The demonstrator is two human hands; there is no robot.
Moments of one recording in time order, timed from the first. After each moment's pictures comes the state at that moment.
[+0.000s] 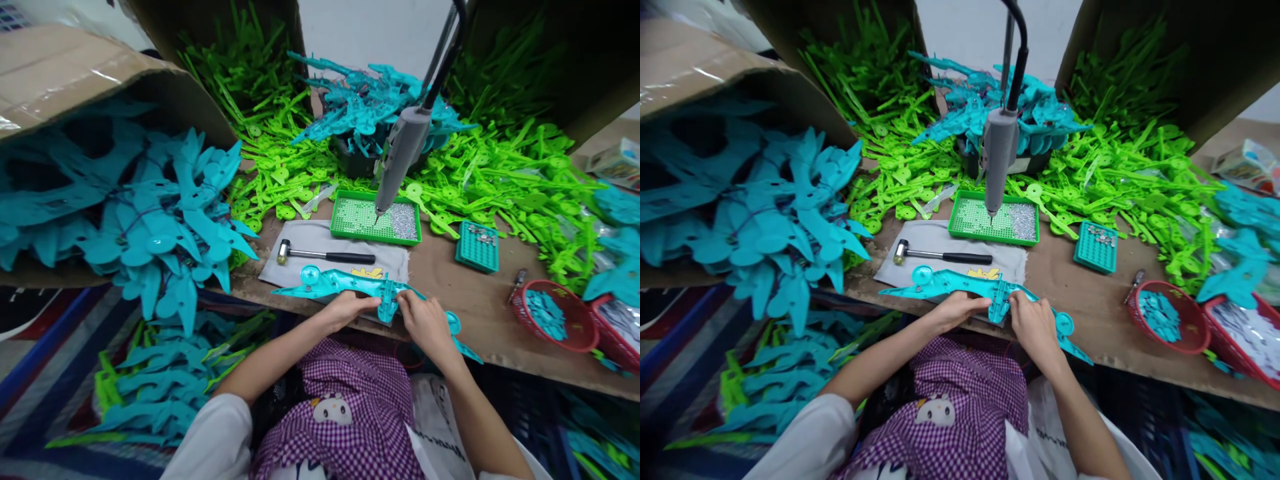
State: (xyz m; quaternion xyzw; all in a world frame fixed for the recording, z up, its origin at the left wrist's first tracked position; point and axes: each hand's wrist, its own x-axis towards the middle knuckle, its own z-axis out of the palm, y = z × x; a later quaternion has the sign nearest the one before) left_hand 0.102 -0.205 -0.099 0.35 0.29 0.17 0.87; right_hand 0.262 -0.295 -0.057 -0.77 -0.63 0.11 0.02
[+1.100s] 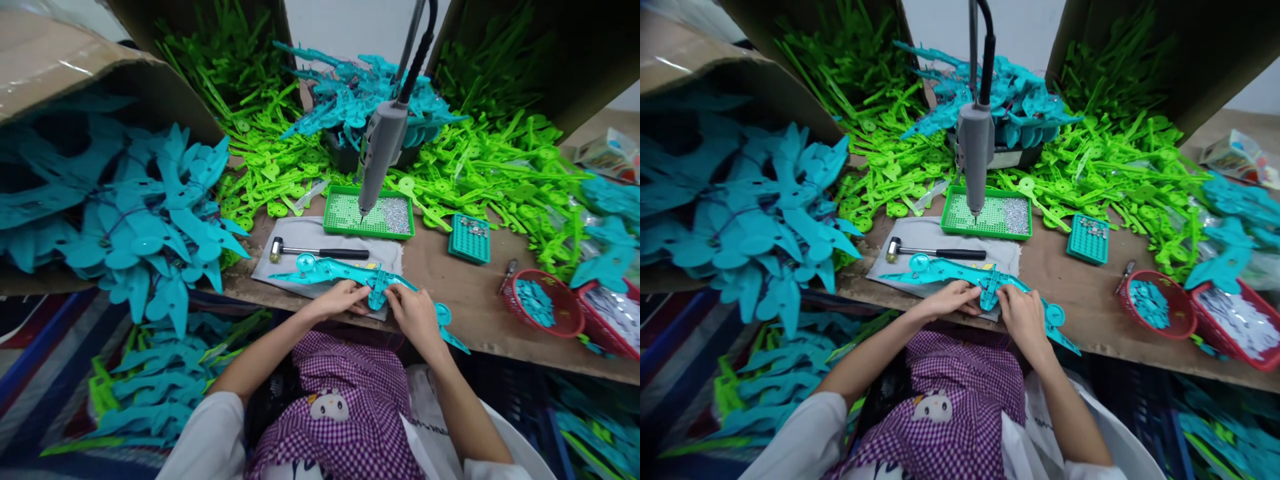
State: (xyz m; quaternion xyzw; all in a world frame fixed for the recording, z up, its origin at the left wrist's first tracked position) left_hand 0.091 -0.188 -0.083 0.53 0.32 0.05 0.78; right_hand 0.256 -0.293 -0.064 -0.77 -0.62 0.12 0.11
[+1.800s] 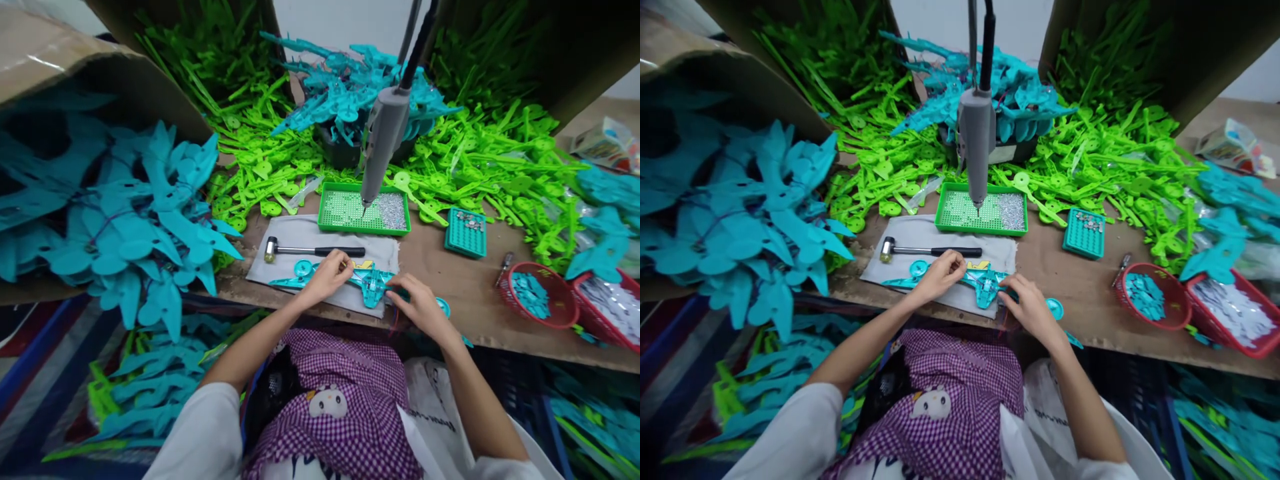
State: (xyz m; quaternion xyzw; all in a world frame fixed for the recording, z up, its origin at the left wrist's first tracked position) left_hand 0.091 -0.148 -0.083 0.81 0.33 0.21 0.44; right_hand 0.294 -0.294 -0.067 -0.67 -0.65 0.24 0.26
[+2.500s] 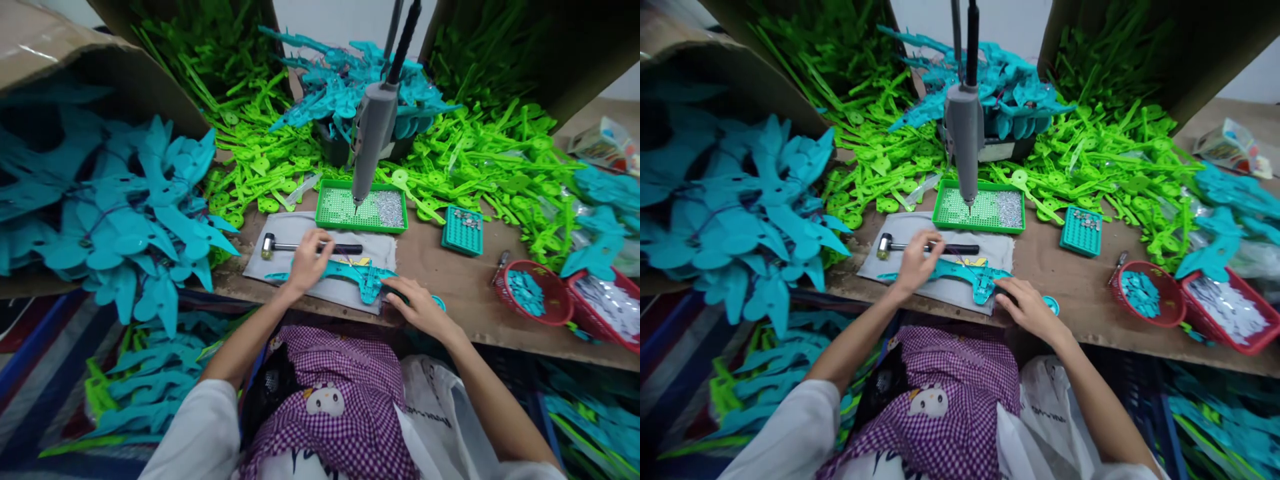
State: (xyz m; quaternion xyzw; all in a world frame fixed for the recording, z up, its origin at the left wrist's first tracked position) left_hand 0.078 -0.140 -0.060 0.81 0.33 0.41 0.27; right_hand 0.304 -0.302 -0.076 -0.62 -0.72 0.22 0.22
